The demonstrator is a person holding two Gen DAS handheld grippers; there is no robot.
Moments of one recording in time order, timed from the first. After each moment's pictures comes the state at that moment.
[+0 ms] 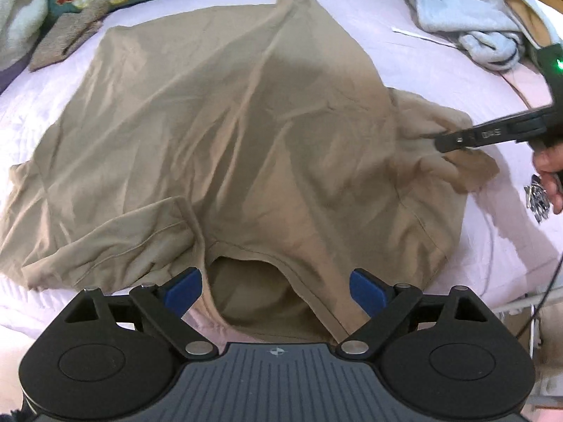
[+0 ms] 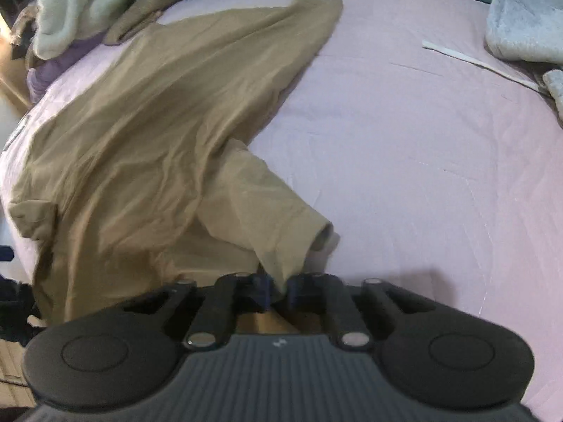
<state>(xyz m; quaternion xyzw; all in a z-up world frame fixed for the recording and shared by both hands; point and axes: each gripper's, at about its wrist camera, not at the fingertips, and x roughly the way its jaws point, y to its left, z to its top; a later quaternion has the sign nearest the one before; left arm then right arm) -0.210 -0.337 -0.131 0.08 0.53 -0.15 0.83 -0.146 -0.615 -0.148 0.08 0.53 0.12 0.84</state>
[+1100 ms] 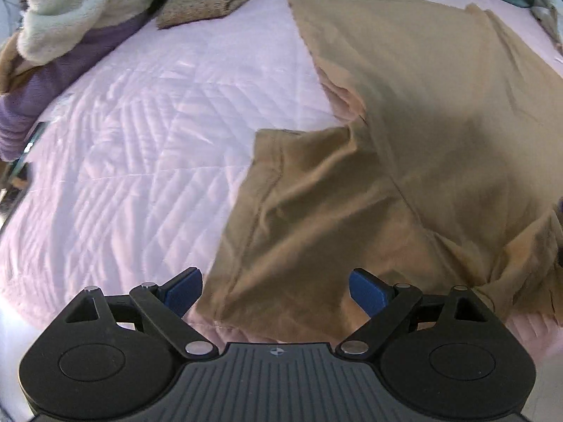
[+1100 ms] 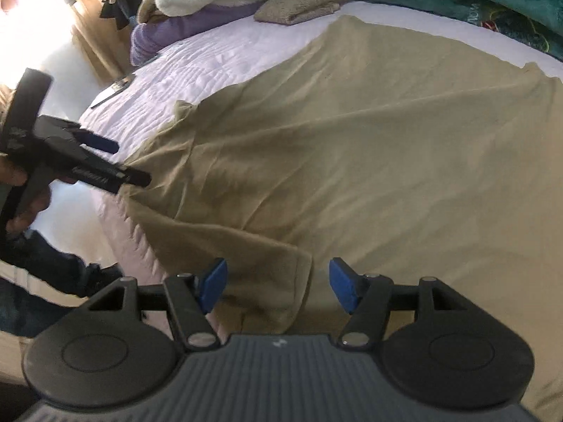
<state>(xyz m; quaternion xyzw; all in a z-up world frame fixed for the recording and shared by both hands) -0.089 -0.069 -0.157 0.13 0.54 -0.05 0.83 -0.111 -0.324 -0.131 0.03 0.49 0.25 0.83</state>
